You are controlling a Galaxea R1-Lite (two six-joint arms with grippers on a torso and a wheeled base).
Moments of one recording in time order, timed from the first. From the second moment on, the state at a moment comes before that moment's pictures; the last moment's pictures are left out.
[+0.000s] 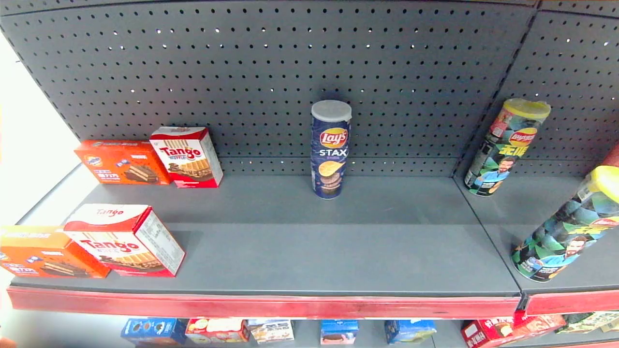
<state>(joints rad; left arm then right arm) 0.00 0.00 0.00 0.00 -0.06 0.03 -0.02 0.00 0.00 0.00 -0.06 0.00</state>
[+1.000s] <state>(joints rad) 0.00 0.00 0.00 0.00 -0.06 0.03 -0.02 0.00 0.00 0.00 -0.06 0.00</state>
